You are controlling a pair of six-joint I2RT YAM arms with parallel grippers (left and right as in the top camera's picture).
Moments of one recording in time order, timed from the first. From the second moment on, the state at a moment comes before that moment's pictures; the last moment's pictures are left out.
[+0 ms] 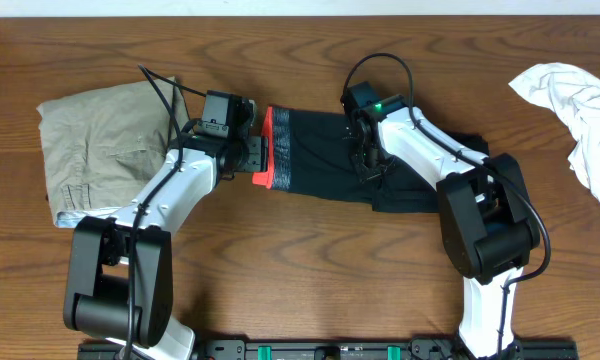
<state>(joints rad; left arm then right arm) -0.22 1.73 1.06 -0.42 0.13 -0.16 0.44 2.12 1.50 -0.94 0.12 0.12</state>
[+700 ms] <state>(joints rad) -0.22 1.73 1.06 -0.42 0.13 -0.16 0.44 2.06 1.52 -0.96 0.15 0.12</state>
